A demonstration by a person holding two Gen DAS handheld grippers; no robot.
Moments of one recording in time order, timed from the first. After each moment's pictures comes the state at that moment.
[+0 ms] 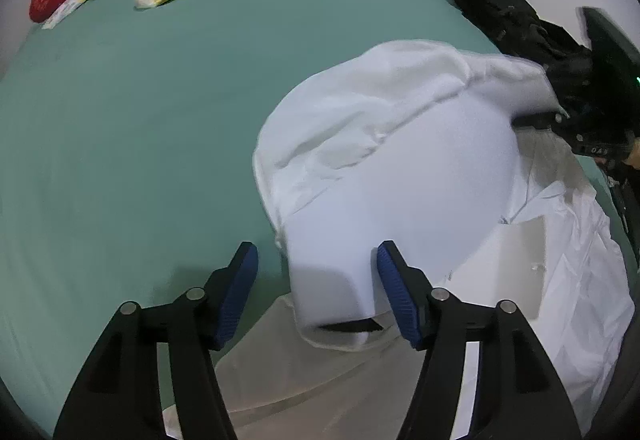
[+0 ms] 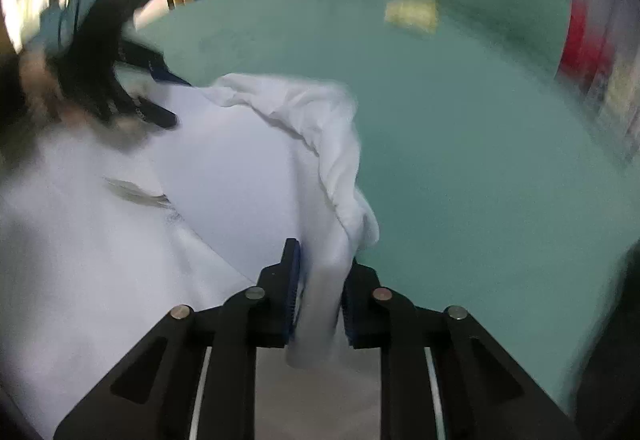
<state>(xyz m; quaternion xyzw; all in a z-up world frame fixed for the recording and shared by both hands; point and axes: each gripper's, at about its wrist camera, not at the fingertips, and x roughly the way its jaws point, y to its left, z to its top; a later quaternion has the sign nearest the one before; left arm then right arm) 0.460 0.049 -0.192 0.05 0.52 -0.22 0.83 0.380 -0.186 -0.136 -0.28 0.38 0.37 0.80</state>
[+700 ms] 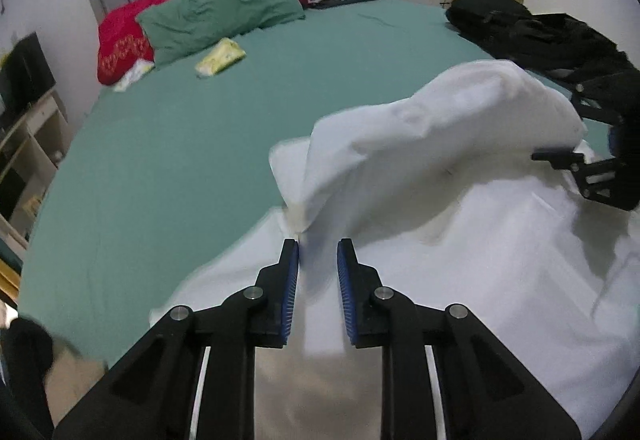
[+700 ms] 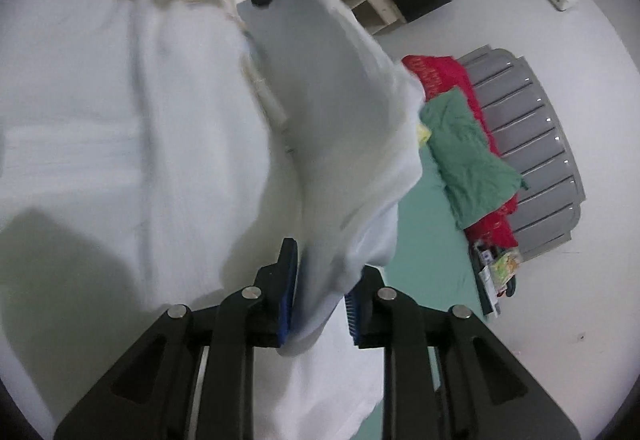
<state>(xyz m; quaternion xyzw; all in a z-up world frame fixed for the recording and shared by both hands) 0.333 0.035 -0.153 0.13 0.41 -0.12 0.89 0.235 -0.180 -0.168 -0.54 0.17 0.31 0.77</state>
